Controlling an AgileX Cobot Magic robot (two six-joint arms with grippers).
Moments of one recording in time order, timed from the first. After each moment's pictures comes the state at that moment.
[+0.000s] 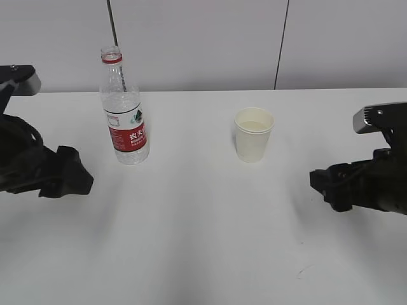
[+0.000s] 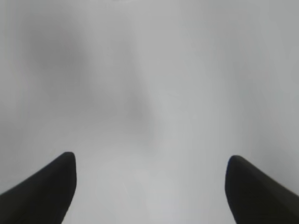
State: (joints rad) left arm -0.37 1.31 -0.79 -0.12 0.59 -0.01; right arm 0.24 1.38 -0.47 -0.16 -0.14 0.24
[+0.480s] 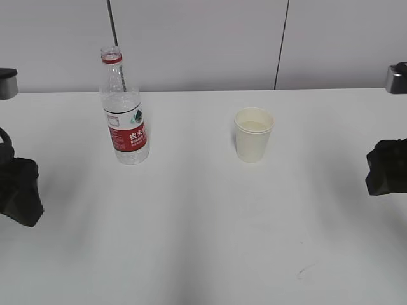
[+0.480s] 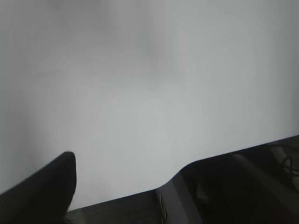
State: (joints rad) left arm -0.37 1.30 -0.97 0.01 1.14 -0.14; right arm 0.24 1.27 -0.86 -0.12 0.87 0.30
